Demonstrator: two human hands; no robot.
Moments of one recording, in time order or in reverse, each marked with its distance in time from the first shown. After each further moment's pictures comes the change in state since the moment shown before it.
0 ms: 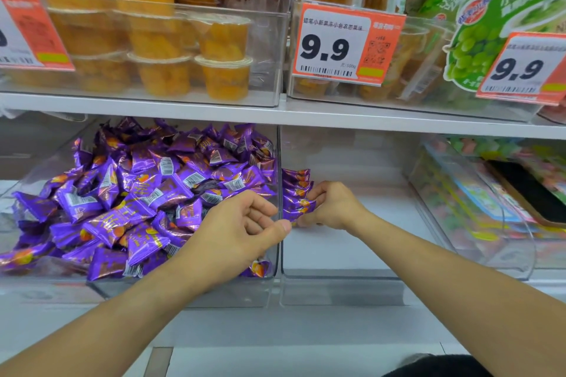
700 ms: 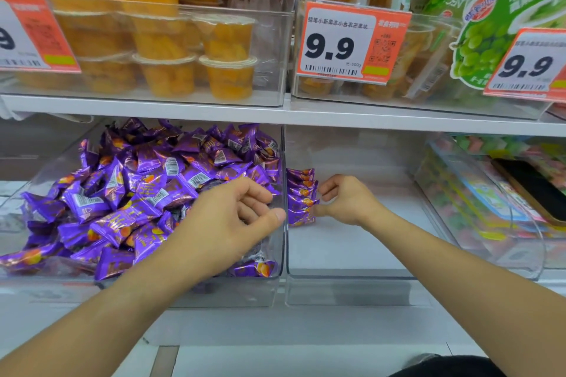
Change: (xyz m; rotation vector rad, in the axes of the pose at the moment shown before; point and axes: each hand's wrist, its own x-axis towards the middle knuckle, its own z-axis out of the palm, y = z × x) left_hand -0.003 0.017 -0.022 0.170 0.044 0.081; right_hand -0.013 -0.010 -0.017 -0.179 0.058 -0.035
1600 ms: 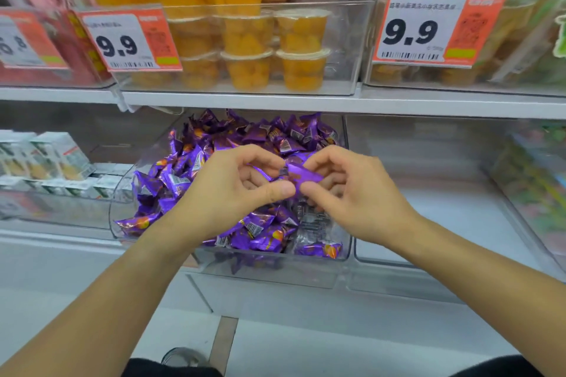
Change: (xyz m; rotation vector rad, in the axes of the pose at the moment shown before) left_hand -0.018 -0.001 -0.073 0.081 0.062 0.036; right_hand -0.086 -0.110 0.027 0.388 0.049 -0.657
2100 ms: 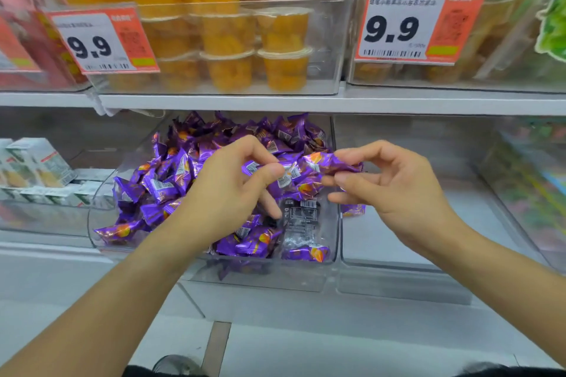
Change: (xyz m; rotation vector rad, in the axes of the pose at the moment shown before) left_hand 0.009 0.009 0.022 -0.029 0.029 -0.016; right_hand -0.022 0.005 -0.038 0.608 0.216 0.265
